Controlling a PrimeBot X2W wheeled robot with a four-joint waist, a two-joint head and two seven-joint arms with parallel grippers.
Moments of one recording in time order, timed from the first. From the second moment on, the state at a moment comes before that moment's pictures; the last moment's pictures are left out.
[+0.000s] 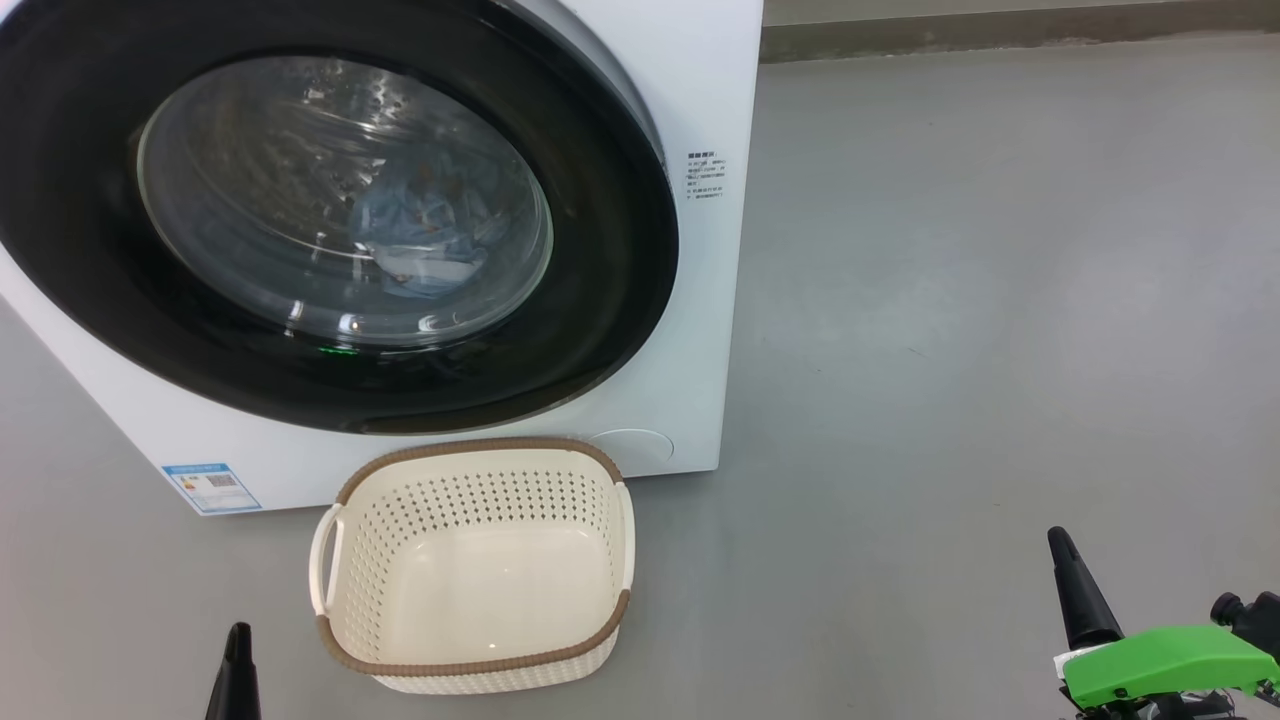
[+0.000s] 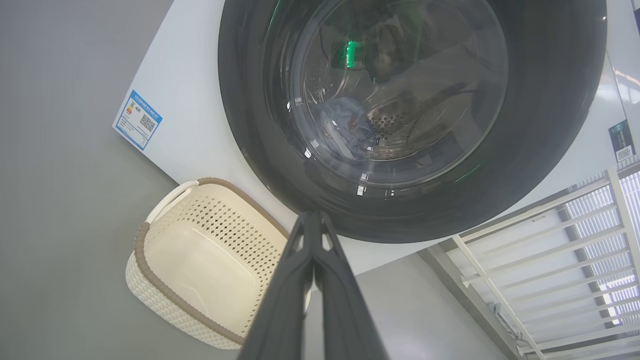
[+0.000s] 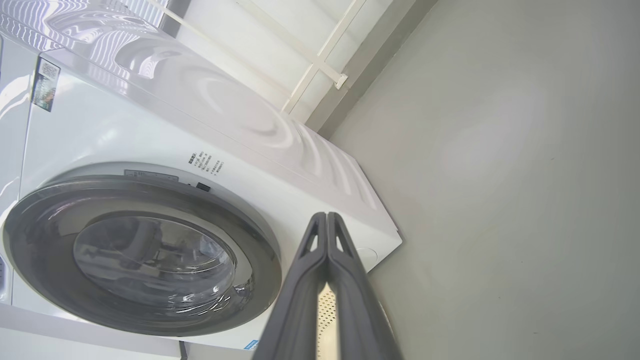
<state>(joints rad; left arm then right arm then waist) 0.02 0.09 0.06 0.29 -1.01 -0.12 -0.07 -0.02 -0.10 -0.01 0.32 1.07 0.13 -0.08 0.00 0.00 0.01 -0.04</state>
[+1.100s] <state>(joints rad) -0.02 0.07 0.07 0.27 -1.33 -0.11 0.03 -0.05 -0.09 -0.05 0.30 1.38 0.13 0.00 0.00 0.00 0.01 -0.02</state>
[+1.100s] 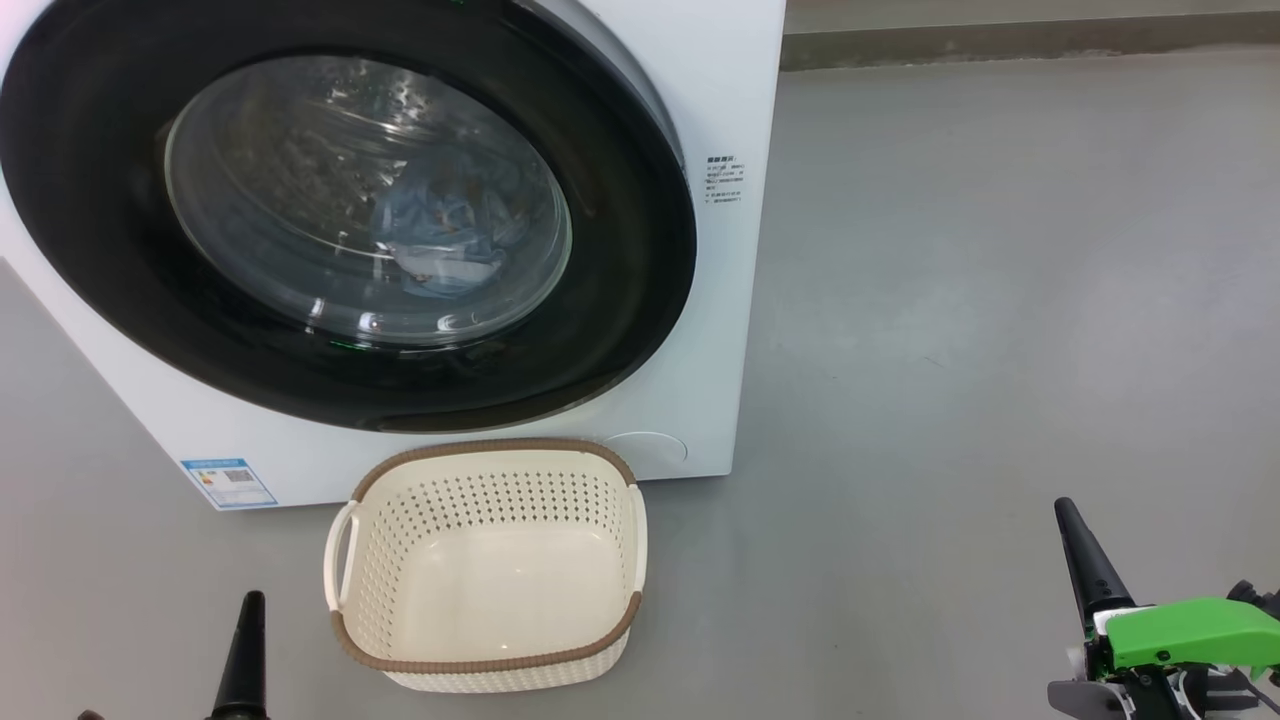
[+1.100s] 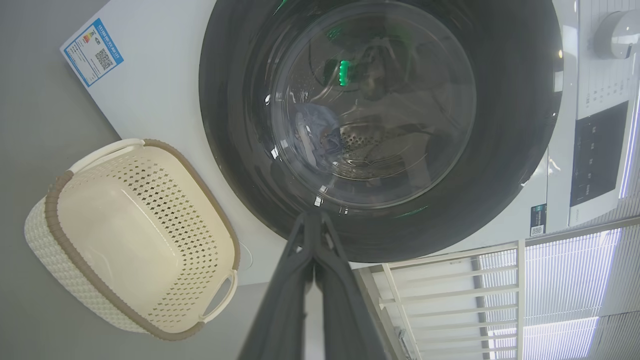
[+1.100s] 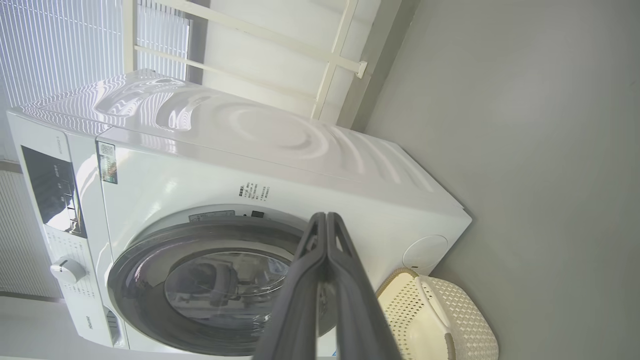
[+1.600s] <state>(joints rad) -0.04 0.05 0.08 0.26 -1.47 -0.10 0.07 -0.06 -0.08 -0.07 0.29 1.51 0.13 0.04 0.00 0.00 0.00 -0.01</state>
